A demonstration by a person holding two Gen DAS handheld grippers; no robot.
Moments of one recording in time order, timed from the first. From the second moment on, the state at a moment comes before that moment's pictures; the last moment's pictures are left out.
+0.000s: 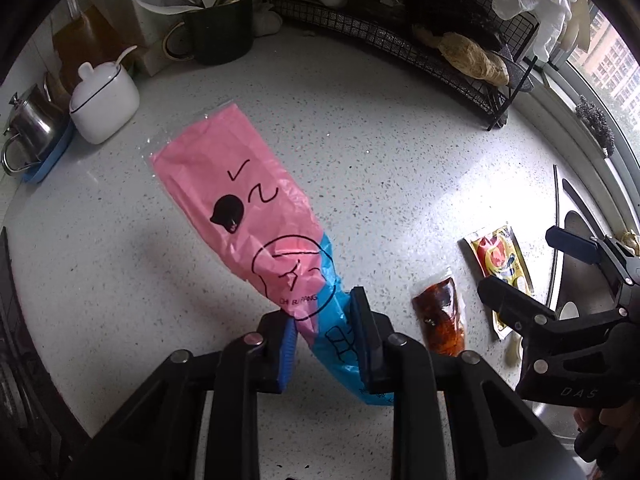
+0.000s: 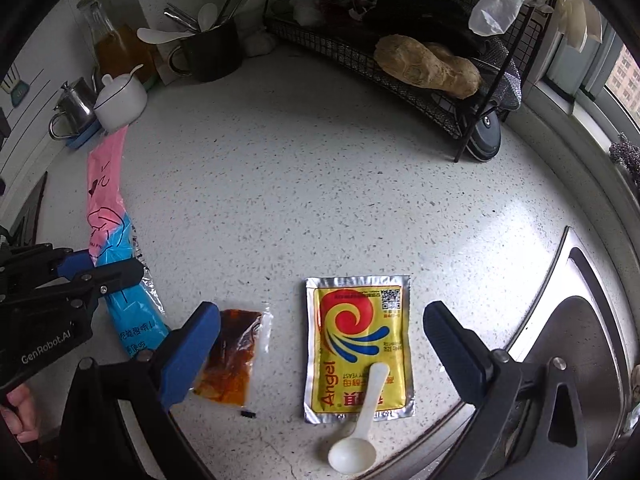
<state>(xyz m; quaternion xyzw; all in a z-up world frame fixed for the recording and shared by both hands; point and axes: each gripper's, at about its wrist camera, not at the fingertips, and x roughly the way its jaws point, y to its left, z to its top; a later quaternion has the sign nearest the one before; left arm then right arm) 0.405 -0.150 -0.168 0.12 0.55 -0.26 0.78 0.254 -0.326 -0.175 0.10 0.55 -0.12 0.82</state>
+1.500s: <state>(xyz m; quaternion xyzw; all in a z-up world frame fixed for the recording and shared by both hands) 0.267 -0.032 -0.143 0.04 0.53 -0.12 0.84 0.202 -0.220 -0.164 0.07 0.51 0.08 0.85</state>
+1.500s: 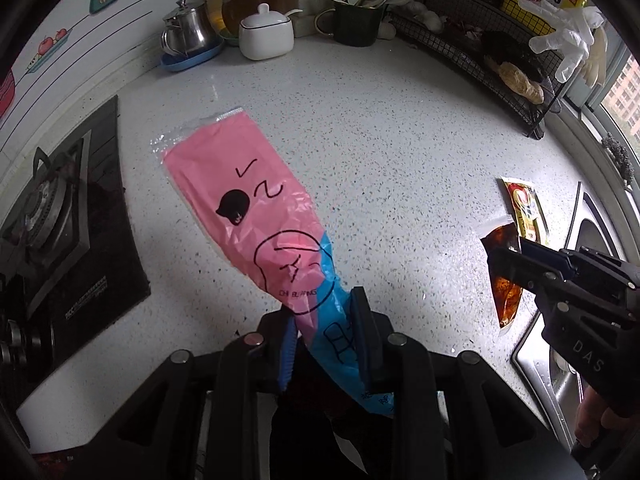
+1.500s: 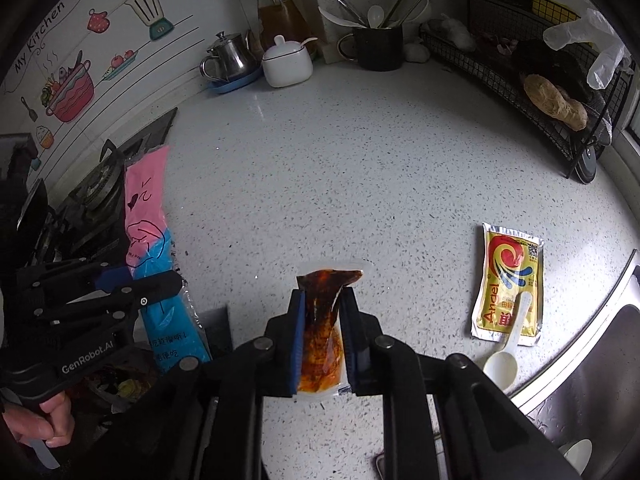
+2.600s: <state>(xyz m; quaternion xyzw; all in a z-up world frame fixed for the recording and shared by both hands) 0.075 0.080 -0.218 0.00 0.58 -0.14 0.80 0.044 -0.092 -0.206 0.07 0.56 0.09 0.82</state>
